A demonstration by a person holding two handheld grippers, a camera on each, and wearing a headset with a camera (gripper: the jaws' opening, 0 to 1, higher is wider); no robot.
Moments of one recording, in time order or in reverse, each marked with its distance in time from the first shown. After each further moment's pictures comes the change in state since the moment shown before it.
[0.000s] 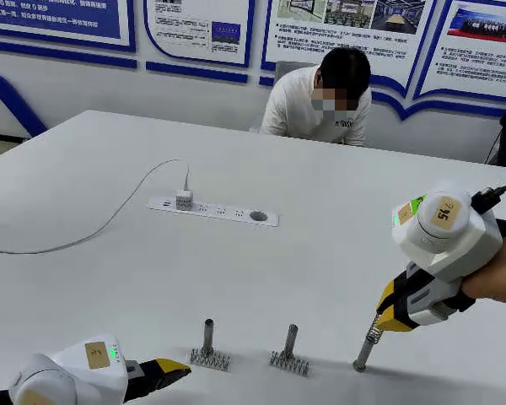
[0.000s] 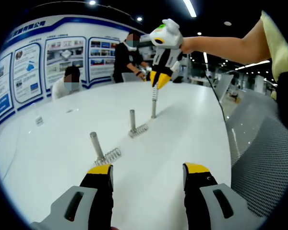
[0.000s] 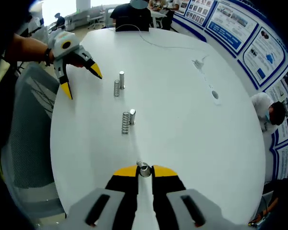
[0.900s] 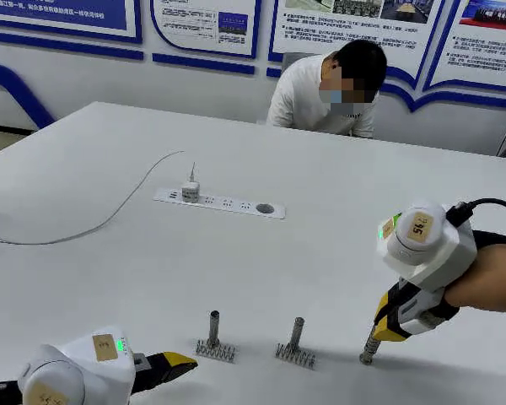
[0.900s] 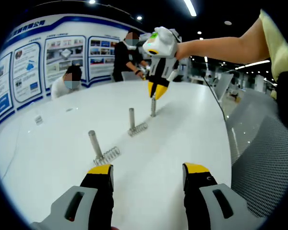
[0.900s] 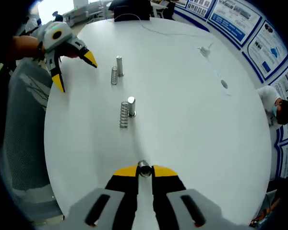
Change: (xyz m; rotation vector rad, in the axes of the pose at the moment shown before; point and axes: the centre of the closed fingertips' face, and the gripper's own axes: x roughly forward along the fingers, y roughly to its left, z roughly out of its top) left arm 0.002 -0.002 -0.002 -0.001 0.011 -0.002; right arm 0.038 0.005 -0.014 0.016 0.073 0.043
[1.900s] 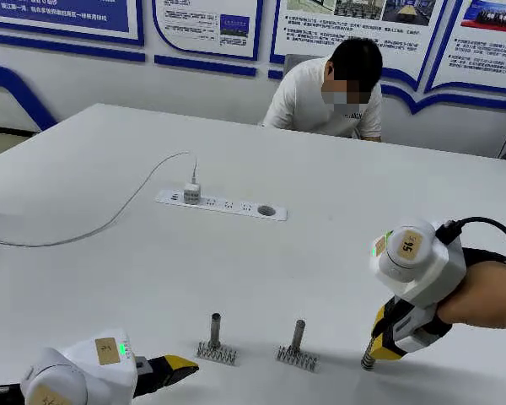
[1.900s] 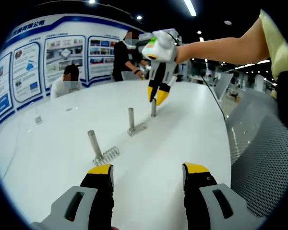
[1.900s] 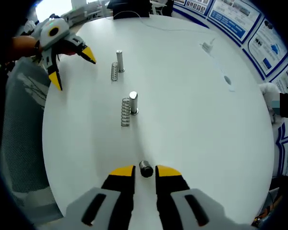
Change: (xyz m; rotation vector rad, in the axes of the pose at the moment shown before) left arm 0.000 -0.001 0.000 0.000 0.002 -0.002; right arm 0.009 0.005 -0.003 0.018 0.006 0.006
